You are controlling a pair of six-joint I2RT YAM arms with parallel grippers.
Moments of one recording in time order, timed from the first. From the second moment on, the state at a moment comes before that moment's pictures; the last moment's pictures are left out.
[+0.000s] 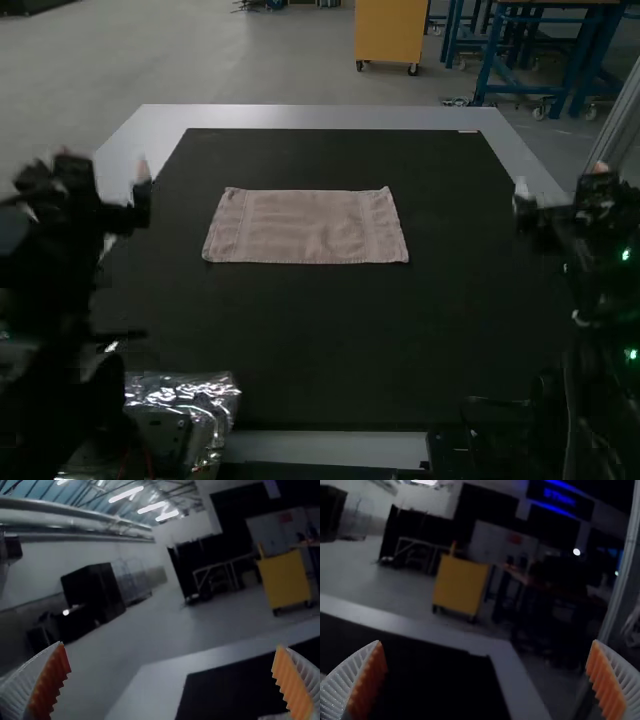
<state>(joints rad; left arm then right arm) -0.05 0.13 0.19 0.26 -0.18 0.37 -0.07 0.15 0.17 0.24 -0.07 -0.25</state>
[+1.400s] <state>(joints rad) -0.02 1.58 0.67 0.27 -0.14 0.09 0.25 1.69 0.75 0.29 -0.03 -0.01</state>
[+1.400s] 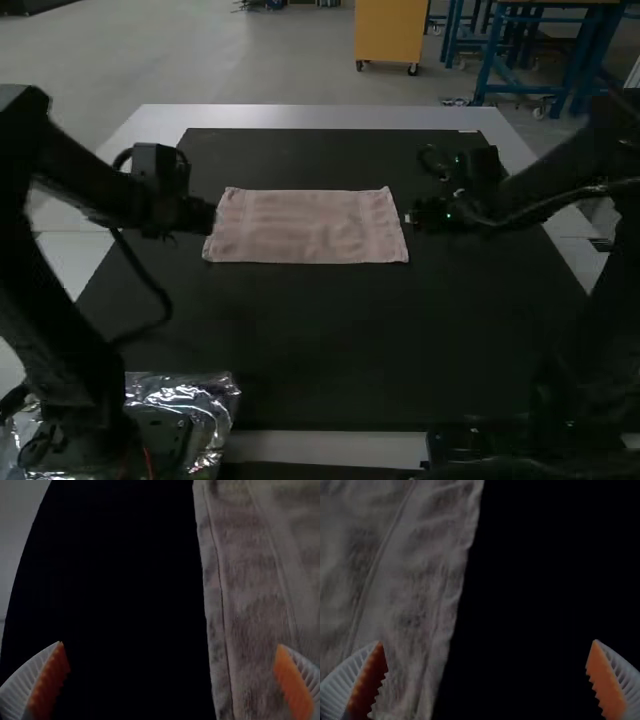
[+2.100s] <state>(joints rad) 0.02 2.02 1.06 0.26 -0.10 0.03 0.26 2.16 1.17 0.33 -0.01 0.00</state>
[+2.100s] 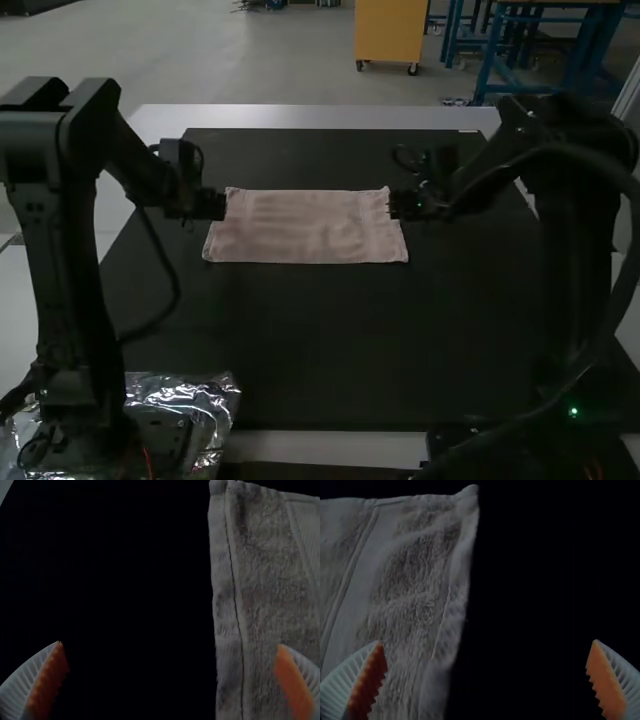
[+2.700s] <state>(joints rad) 0.03 2.17 1.22 0.19 -0.07 0.01 0.30 2.33 1.39 0.26 -0.01 0.00</state>
